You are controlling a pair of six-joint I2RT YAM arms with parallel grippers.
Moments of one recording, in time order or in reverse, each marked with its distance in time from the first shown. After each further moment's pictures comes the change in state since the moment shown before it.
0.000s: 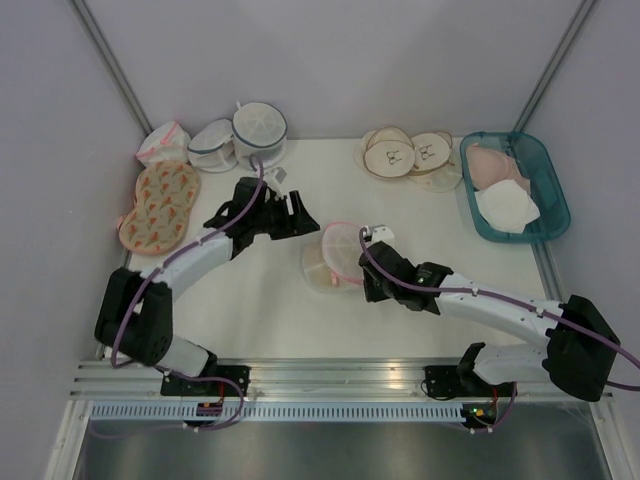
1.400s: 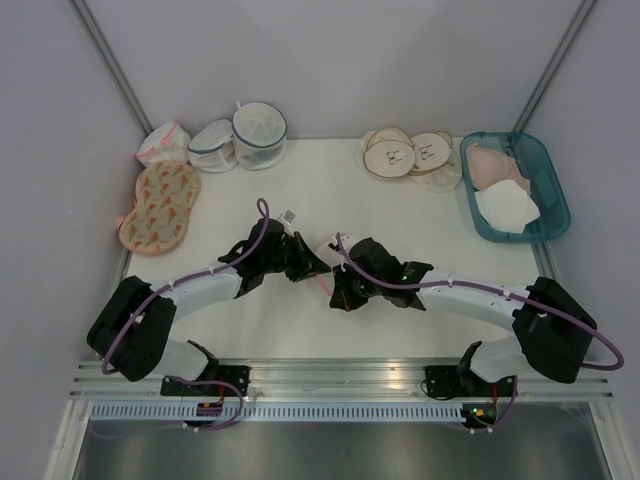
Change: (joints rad) left arm -0.185 -0.123 -0.347 0.240 -0.020 -0.495; right arm -0.010 0.123 -0.033 0.323 -0.538 -0.105
